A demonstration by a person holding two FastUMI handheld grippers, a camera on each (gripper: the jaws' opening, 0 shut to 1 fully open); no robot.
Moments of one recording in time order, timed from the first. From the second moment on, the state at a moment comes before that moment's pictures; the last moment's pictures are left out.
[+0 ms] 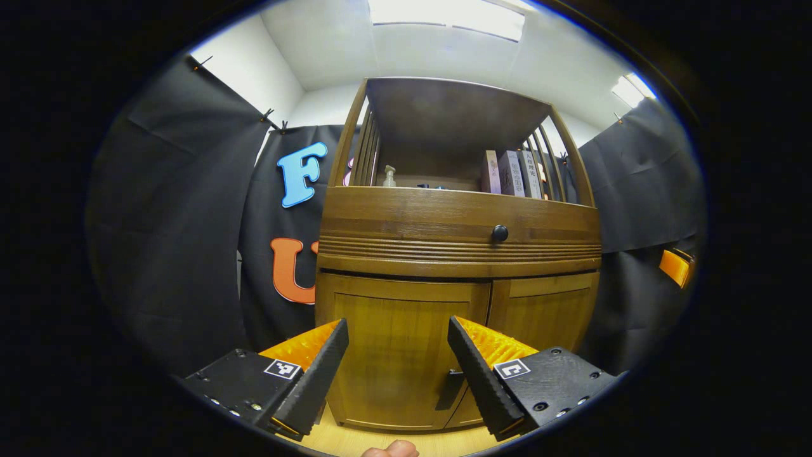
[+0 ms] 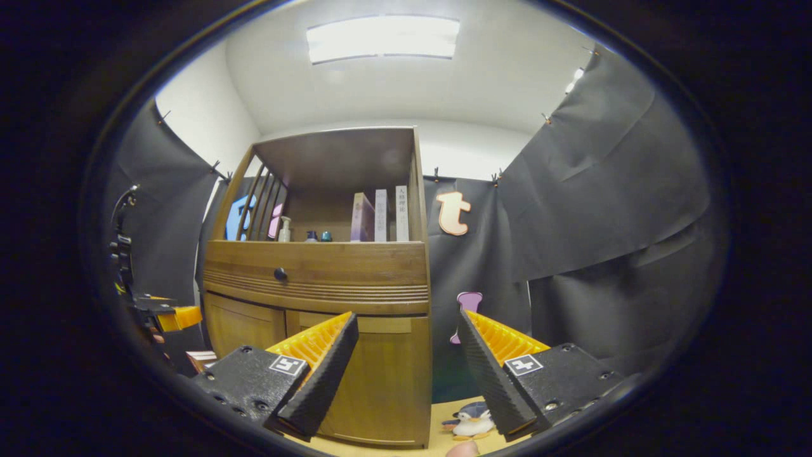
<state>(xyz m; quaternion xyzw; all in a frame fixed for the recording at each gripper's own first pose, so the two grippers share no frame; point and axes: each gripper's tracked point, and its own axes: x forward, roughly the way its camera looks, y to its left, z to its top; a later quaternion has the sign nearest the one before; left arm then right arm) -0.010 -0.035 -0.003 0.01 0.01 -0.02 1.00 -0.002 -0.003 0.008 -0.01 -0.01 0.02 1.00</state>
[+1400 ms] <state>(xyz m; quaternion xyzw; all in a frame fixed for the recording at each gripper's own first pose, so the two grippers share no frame) -0.032 0.021 -0.006 0.03 0.01 0.02 1.00 0.027 0.109 -0.093 -0.02 0.10 0.11 0.99</state>
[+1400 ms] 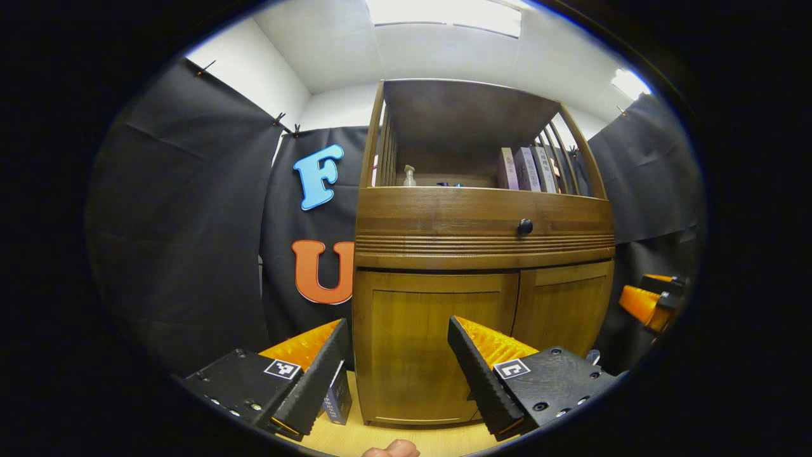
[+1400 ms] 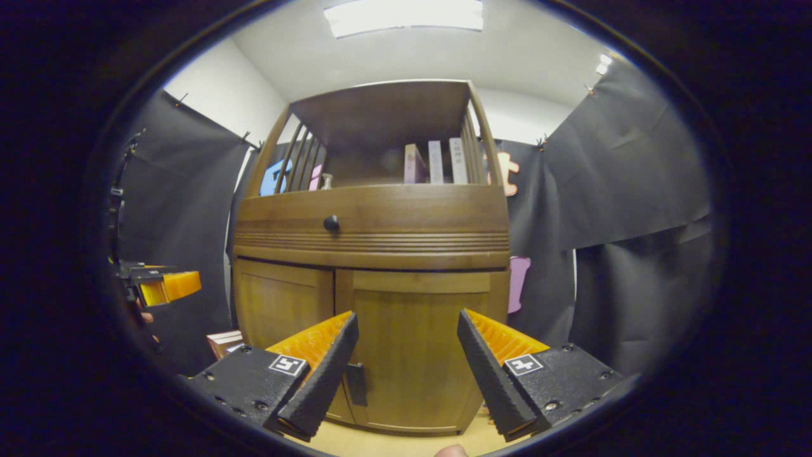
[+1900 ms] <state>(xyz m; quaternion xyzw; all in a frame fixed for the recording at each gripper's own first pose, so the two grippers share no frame) -0.037 0.057 -0.020 0.03 0.02 0.03 1.00 0.056 0.169 -0.233 -0.06 0.21 0.15 0.96</state>
